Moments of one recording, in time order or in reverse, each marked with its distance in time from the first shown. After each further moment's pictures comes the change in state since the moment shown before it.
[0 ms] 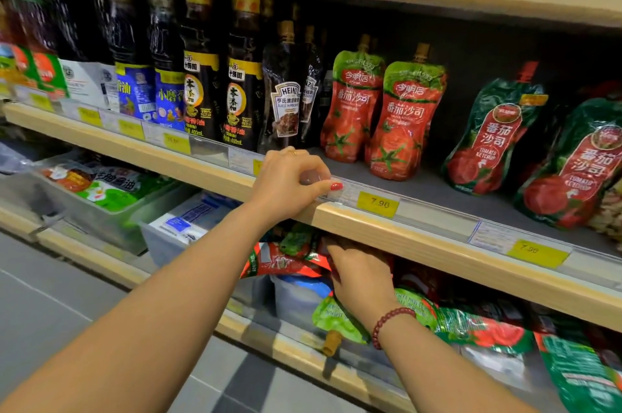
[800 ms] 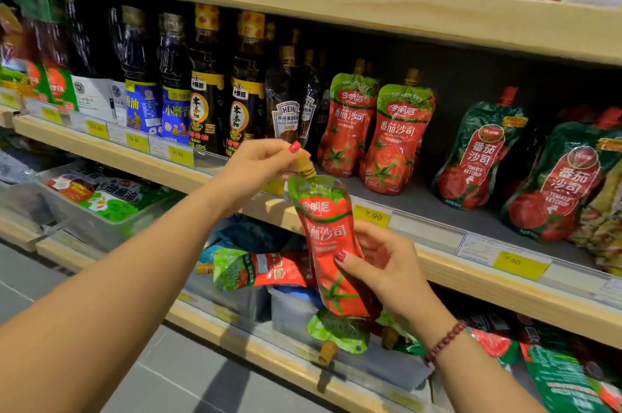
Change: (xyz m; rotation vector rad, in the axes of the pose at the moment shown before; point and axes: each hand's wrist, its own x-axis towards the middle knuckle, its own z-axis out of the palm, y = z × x) left_hand 0.006 -0.003 -0.054 -0.680 -0.101 -0.285; right_hand -0.021 -0.002 -0.082 1.296 0.132 -0.044
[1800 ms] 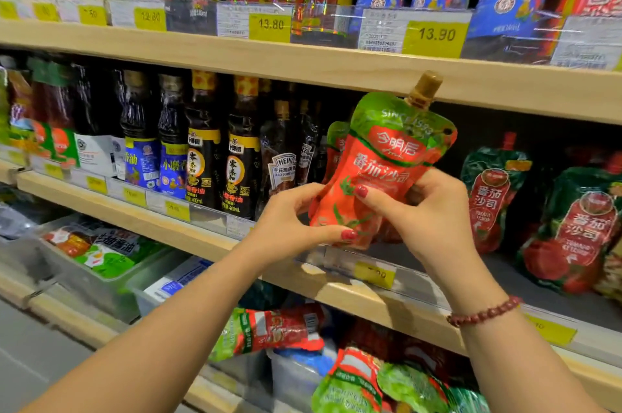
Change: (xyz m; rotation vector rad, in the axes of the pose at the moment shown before) left_hand 0.017 0.013 0.035 0.176 -0.078 0.211; right_hand 0.083 -0.080 -0.031 -0.248 0.382 -0.286
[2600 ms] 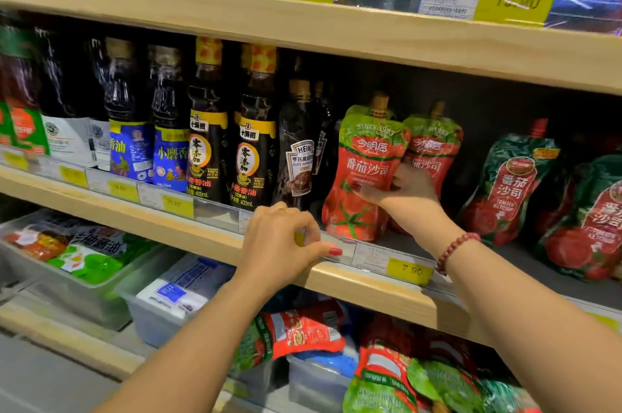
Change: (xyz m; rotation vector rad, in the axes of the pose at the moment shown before) left_hand -0.018 -0.070 -0.016 0.566 0.196 0.032; right_hand 0.043 0.074 0.050 -0.236 -0.122 0.353
